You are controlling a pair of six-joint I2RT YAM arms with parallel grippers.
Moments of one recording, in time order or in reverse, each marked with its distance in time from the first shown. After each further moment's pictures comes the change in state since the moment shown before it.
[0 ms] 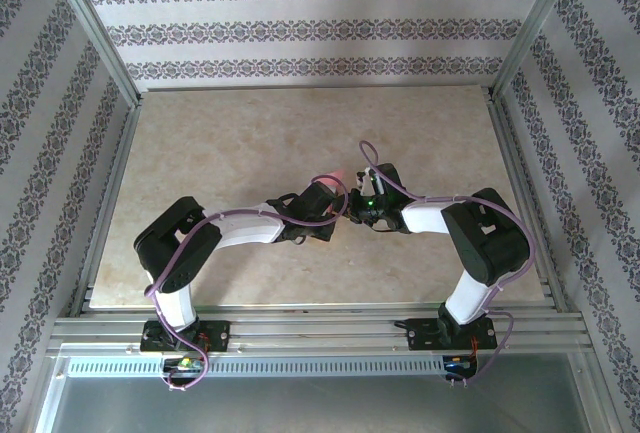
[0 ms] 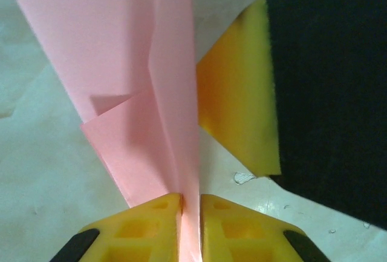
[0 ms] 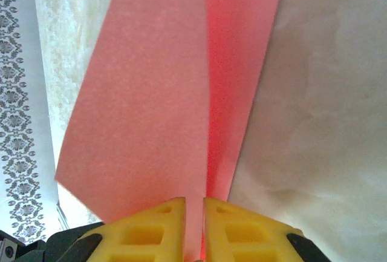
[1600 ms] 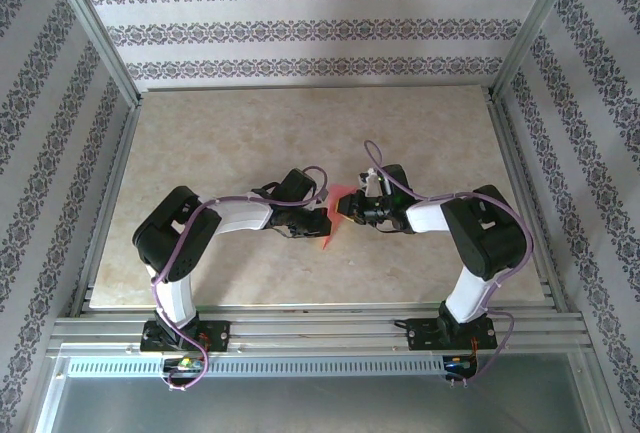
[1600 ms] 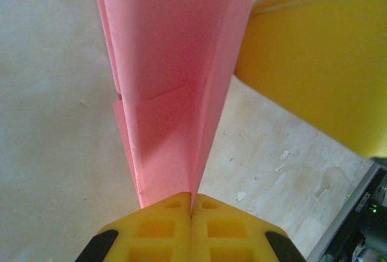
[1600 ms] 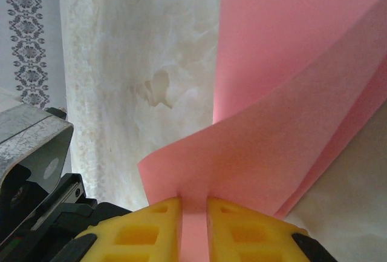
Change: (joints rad) left arm 0.166 0.040 -0.023 0.025 0.533 -0.182; right arm -0.056 0.035 -0.034 0.079 -0.131 -0.063
